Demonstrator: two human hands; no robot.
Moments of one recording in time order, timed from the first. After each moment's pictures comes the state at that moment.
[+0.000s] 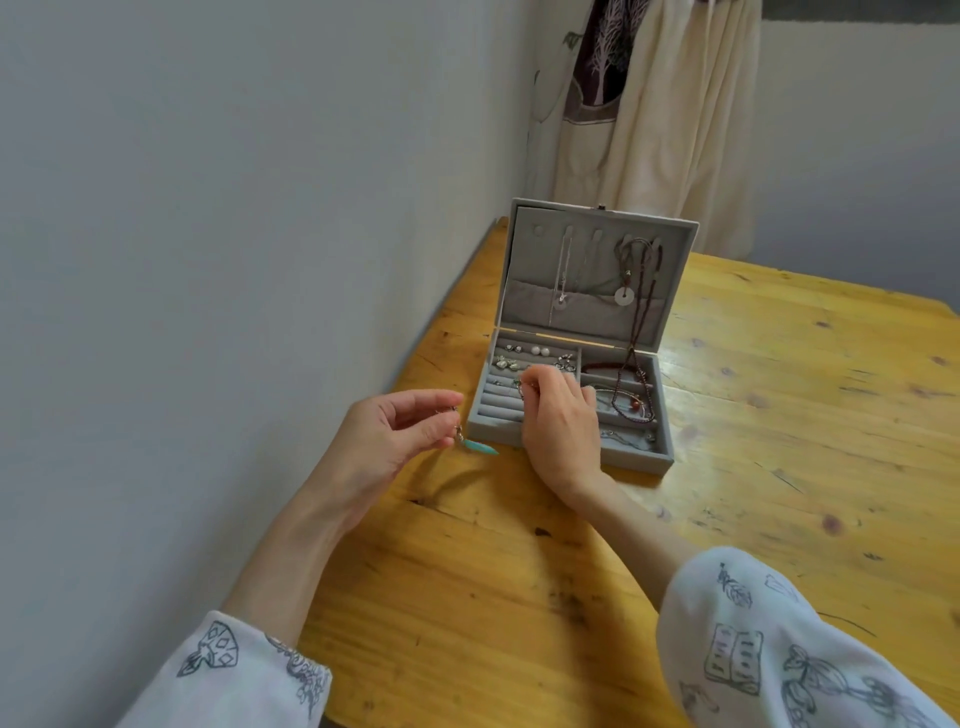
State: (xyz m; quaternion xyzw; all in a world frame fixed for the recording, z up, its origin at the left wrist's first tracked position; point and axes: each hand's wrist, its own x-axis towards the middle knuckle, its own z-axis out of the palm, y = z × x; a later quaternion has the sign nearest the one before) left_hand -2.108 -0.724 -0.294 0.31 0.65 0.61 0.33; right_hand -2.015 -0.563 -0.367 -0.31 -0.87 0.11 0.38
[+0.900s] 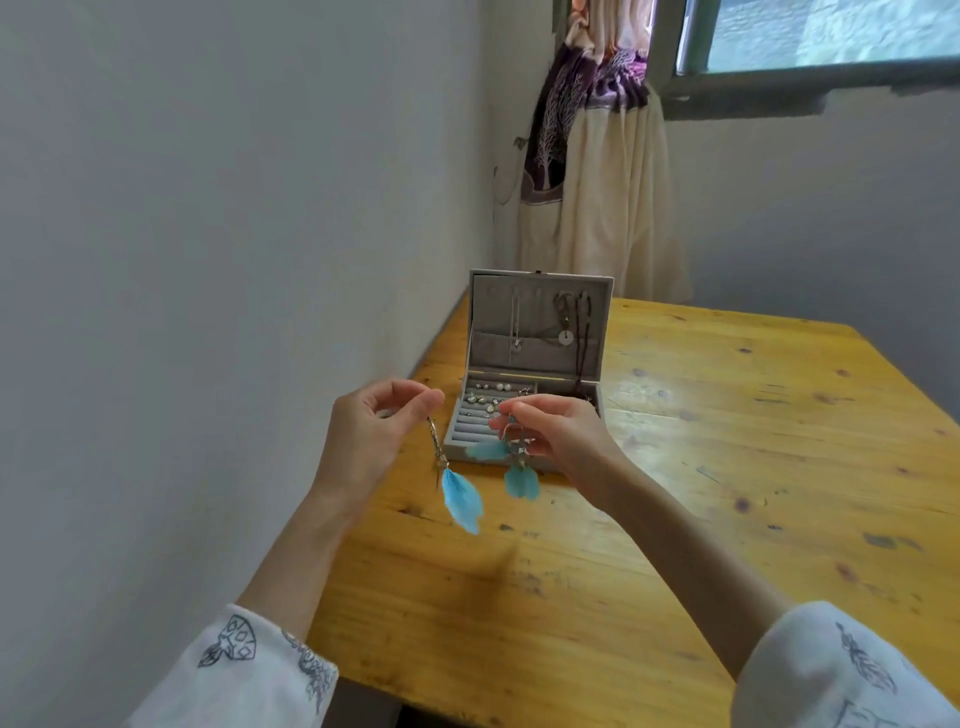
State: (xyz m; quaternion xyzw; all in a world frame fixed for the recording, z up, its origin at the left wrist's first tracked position) left_hand -2.049 -0.741 -0.229 0.38 0.71 0.58 0.09; right_hand -1.926 -0.608 -0.259 -0.29 -0.65 0.65 0.25
